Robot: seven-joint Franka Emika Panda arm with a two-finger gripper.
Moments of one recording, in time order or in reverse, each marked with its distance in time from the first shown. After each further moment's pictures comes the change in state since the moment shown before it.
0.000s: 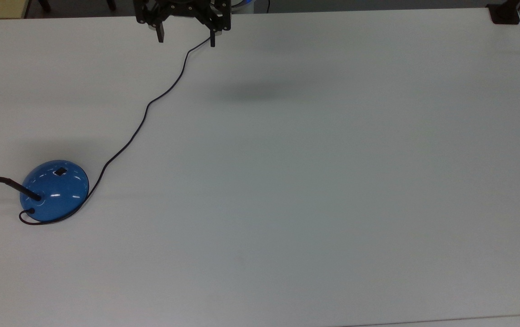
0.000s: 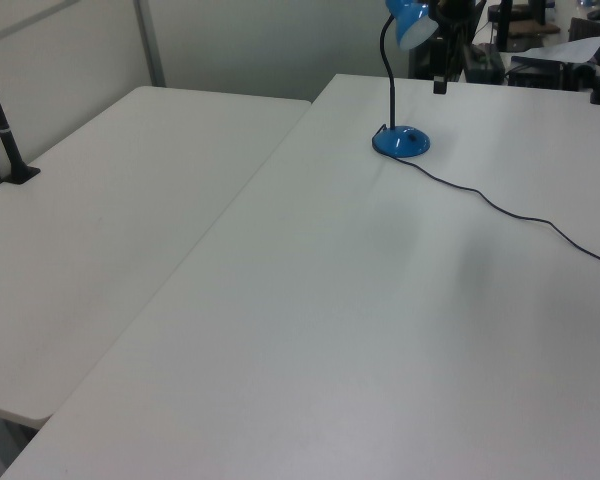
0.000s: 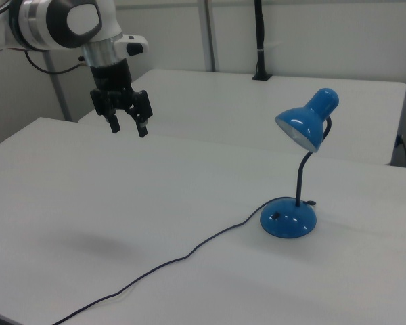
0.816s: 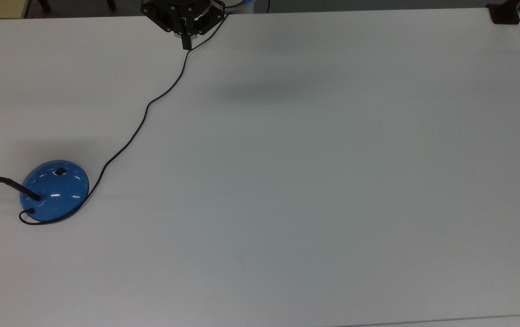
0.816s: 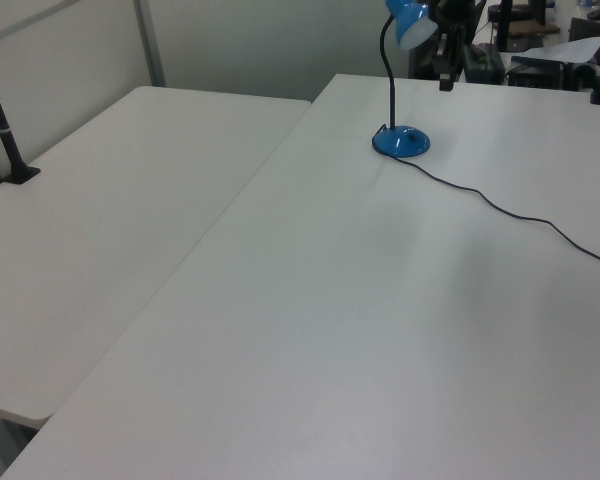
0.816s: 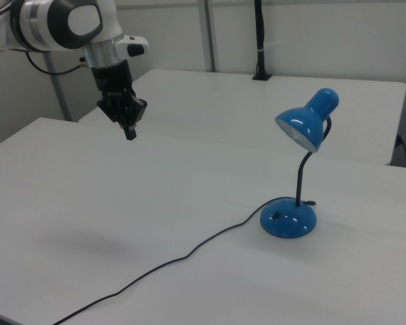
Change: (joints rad) arm -0.002 0.003 0.000 -0.001 0.000 0.000 -0.001
